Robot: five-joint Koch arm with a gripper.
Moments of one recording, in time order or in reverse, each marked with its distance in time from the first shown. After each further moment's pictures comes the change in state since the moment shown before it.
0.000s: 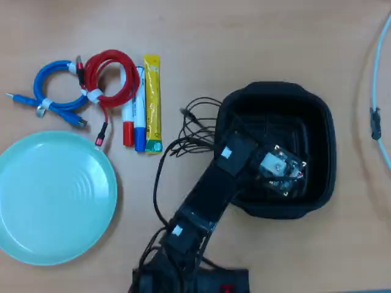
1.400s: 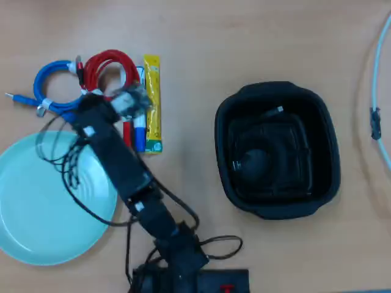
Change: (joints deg) arm -69.1 -21.4 -12.7 -4.4 -2.7
